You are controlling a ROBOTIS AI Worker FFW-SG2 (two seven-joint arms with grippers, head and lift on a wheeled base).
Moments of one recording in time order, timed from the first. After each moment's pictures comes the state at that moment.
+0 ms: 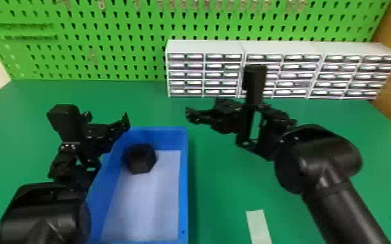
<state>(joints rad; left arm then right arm) -0.08 0.00 0.12 -1.63 0.04 0.13 -0.19 -0.38 -0.10 0.29 -1.61 -0.36 0.56 0.36</state>
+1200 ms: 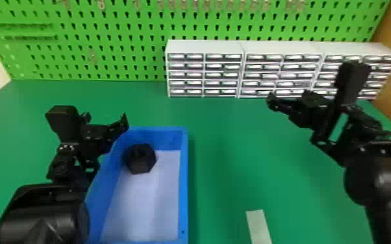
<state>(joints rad) -0.07 0.00 0.13 -1.63 0.04 0.13 -0.19 -0.22 -0.08 -0.09 -1.81 -0.17 0.58 0.34</state>
